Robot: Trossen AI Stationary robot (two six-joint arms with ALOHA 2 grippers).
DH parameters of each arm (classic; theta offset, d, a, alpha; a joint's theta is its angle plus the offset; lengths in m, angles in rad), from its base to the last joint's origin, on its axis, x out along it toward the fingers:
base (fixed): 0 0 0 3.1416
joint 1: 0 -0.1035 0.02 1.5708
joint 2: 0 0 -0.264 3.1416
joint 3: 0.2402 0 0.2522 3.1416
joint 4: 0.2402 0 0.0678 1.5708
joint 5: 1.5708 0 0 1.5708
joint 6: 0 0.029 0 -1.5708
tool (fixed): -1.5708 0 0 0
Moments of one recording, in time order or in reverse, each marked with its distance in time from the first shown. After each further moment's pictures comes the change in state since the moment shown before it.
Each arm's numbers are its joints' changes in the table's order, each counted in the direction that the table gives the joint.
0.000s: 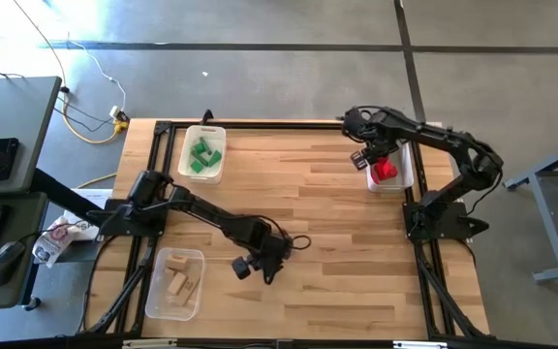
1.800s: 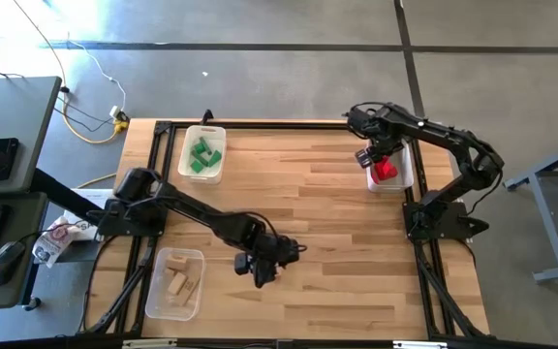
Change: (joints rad) left arm 0.035 -0.101 0.006 -0.101 -0.010 0.402; right arm 0.062 0.000 0.000 0.042 0.021 -0.025
